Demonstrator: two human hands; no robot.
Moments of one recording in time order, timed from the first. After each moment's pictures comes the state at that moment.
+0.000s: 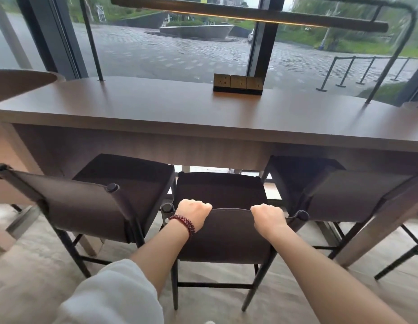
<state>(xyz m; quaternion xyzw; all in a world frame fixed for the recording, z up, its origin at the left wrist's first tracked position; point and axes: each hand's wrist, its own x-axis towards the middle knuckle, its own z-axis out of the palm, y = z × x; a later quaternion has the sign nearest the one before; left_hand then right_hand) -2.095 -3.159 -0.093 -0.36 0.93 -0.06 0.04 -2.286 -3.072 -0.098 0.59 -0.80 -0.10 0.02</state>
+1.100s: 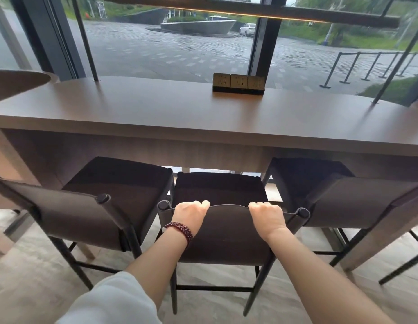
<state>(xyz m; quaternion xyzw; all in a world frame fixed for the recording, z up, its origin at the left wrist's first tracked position) -2.113 -3.183 -0.102 -0.42 0.90 -0.05 -0.04 -2.306 -3.104 -0.107 0.60 -0.79 -0.03 0.08</state>
